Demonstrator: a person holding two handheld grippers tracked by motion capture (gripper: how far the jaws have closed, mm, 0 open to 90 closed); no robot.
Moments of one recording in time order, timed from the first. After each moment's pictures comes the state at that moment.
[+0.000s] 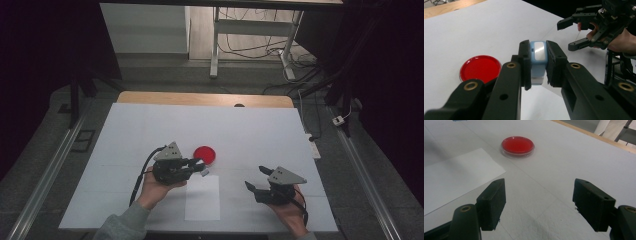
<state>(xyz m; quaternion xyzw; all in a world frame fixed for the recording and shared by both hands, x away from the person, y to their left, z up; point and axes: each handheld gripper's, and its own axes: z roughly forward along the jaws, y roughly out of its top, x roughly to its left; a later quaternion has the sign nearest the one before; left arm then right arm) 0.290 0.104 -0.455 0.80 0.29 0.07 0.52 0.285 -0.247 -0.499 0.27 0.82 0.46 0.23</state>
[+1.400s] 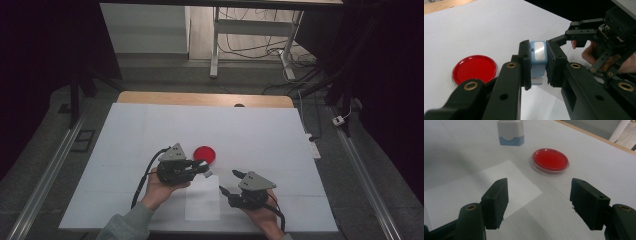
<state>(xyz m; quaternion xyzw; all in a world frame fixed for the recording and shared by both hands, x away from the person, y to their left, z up) 0.292 0.094 -0.461 0.80 0.29 0.07 0.52 0.271 -0.176 -0.509 0.23 0.82 0.47 0.22</state>
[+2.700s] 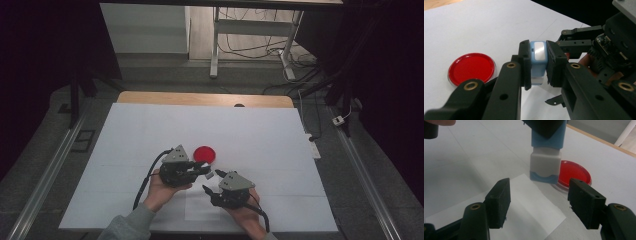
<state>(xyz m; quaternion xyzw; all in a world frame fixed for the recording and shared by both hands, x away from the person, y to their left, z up) 0.291 0.087 -0.467 0.80 0.29 0.07 0.51 0.271 -0.129 -0.513 0.22 0.82 0.47 0.22</state>
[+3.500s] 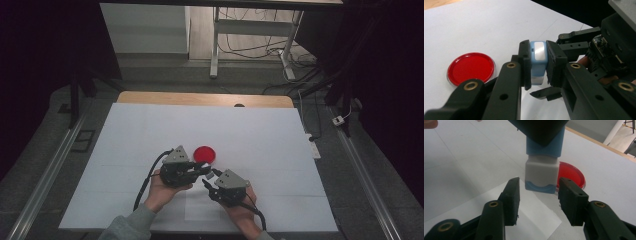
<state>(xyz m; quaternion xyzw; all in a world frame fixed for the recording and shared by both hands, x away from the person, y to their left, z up) 0.290 0.087 -0.468 0.80 0.30 0.07 0.52 0.273 -0.118 -0.514 0.24 0.82 0.46 0.25</state>
